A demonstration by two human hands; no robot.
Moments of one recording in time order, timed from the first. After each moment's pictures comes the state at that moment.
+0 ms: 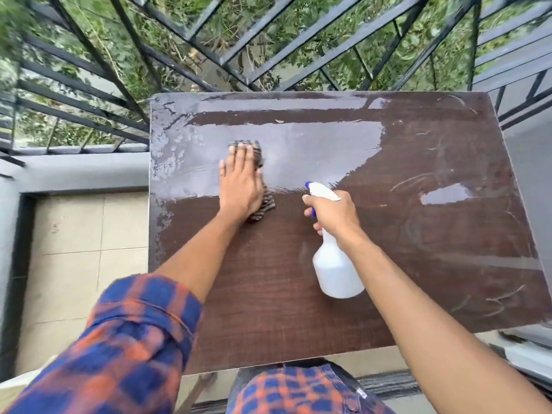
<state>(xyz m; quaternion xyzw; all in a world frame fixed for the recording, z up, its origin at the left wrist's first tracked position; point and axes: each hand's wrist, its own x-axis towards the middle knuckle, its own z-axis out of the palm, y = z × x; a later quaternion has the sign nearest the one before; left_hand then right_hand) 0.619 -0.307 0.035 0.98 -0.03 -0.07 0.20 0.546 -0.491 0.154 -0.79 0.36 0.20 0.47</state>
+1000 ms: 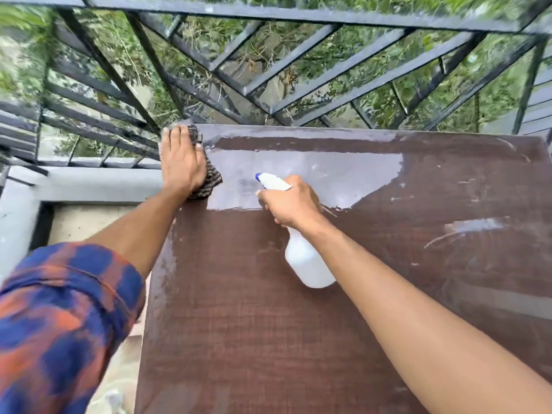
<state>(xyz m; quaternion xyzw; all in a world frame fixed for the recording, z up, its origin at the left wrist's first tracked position) 0.755 -0.165 0.024 0.98 0.09 0.01 0.15 0.670 -0.402 0.147 -0.86 0.18 0.26 0.41</state>
